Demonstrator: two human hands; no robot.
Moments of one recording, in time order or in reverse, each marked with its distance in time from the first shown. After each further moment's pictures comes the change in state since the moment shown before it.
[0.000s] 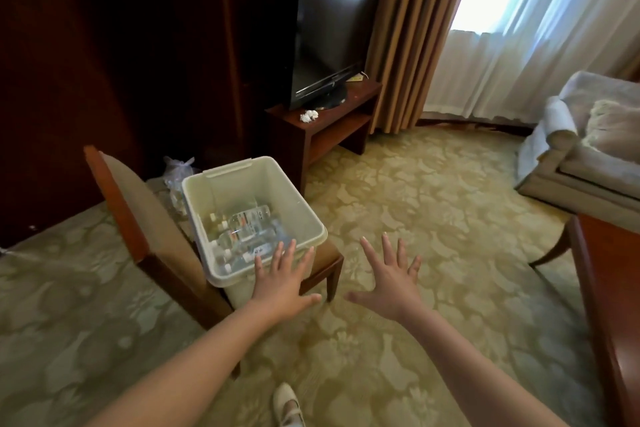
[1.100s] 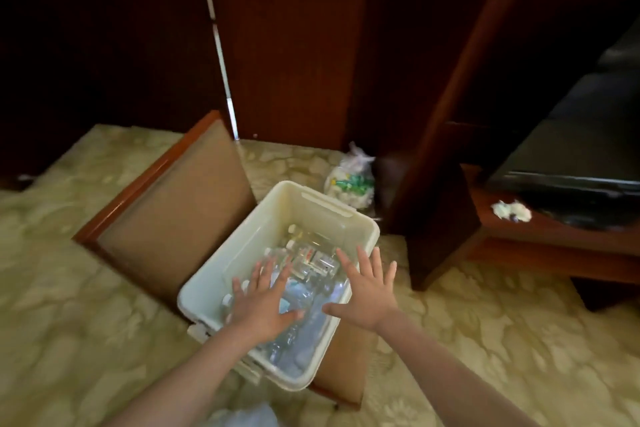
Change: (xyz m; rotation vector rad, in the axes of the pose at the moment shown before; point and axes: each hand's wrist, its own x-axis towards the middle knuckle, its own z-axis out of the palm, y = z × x) left_hand 0.265 -0.015 -0.035 -0.420 0.063 -1.066; right_hand 0.464 -0.060 -0.051 -0.262 -0.391 -1.009
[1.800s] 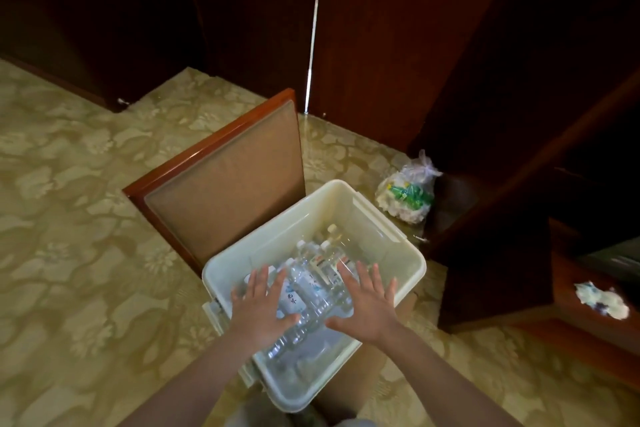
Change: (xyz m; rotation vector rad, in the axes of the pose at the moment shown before) left_hand 0.021 -0.026 0.024 -0.266 -0.021 -0.326; right_hand 0.086 -0.016 0.002 -0.114 -0.245 -0.250
